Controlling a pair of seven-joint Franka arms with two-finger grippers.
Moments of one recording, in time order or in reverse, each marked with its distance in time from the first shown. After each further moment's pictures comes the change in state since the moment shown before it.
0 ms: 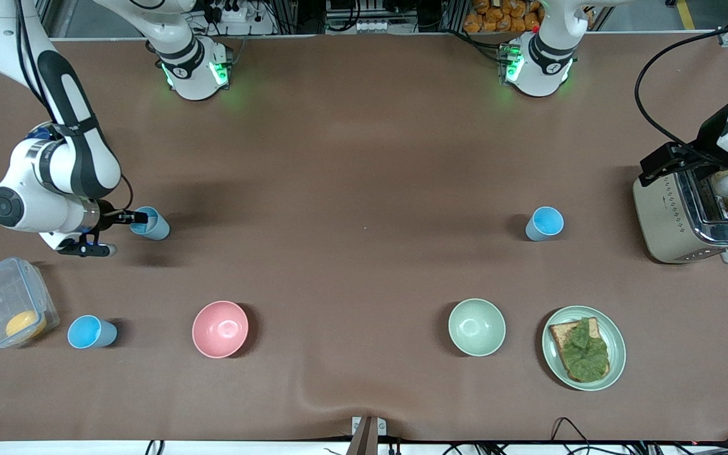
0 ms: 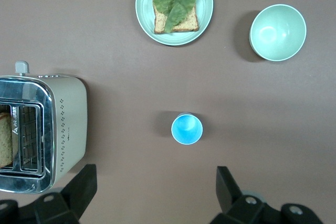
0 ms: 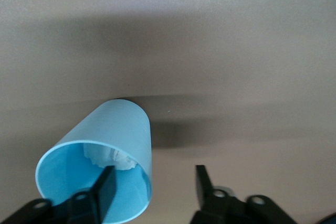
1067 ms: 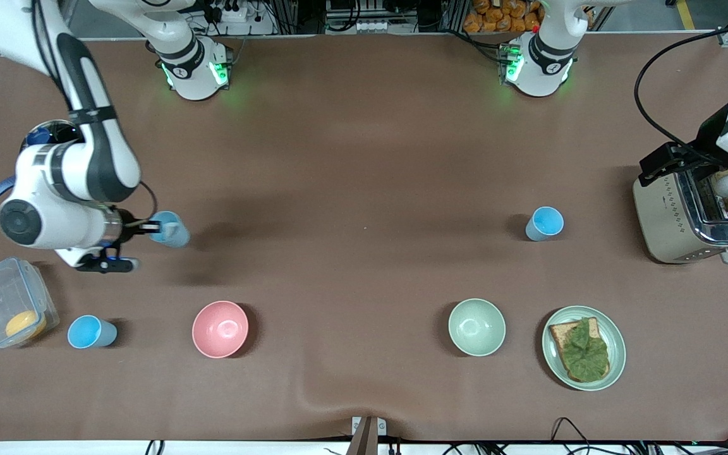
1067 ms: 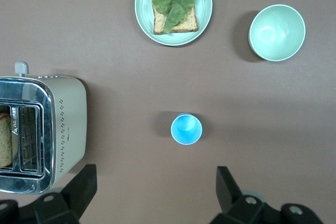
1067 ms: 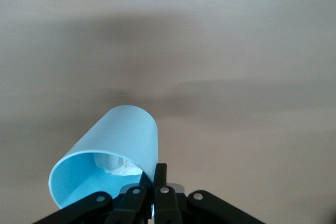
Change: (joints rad) left arm -0.001 0.001 -0.001 0.002 0.000 0.000 0.000; right arm 0.234 -0.002 0.014 0.256 0.096 -0.246 0.217
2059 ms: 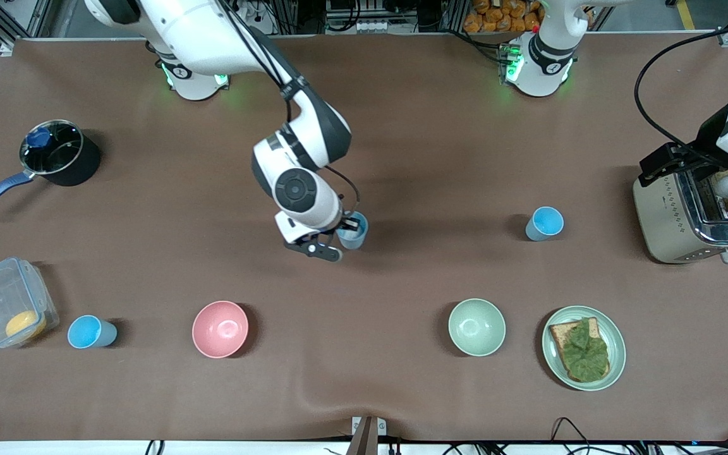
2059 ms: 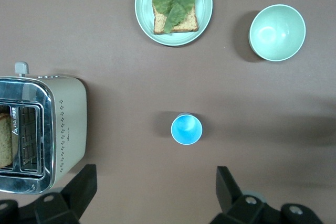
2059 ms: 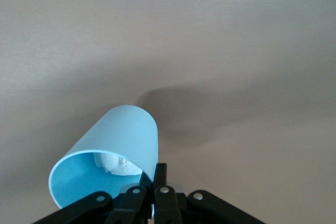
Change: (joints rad) left arm 0.000 0.002 0.000 0.002 0.000 -0.001 0.000; right arm 0.577 0.360 0.007 0.429 0.154 0.162 0.726
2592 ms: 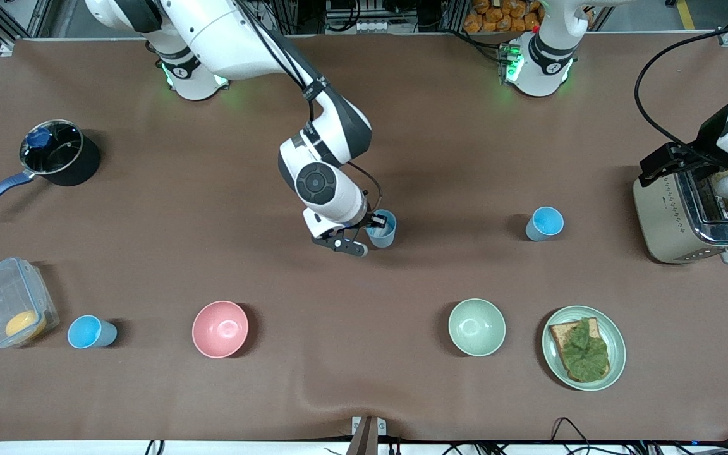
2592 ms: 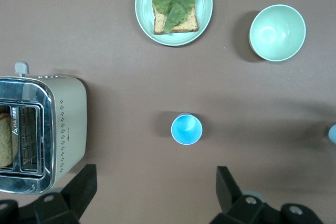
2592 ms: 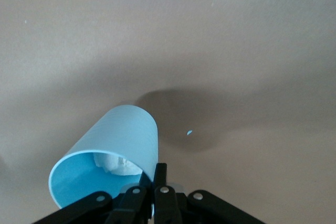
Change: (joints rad) left arm 0.000 0.000 0.000 0.000 0.000 0.000 0.000; right arm 0.056 0.036 0.005 0.015 0.119 0.092 0.012
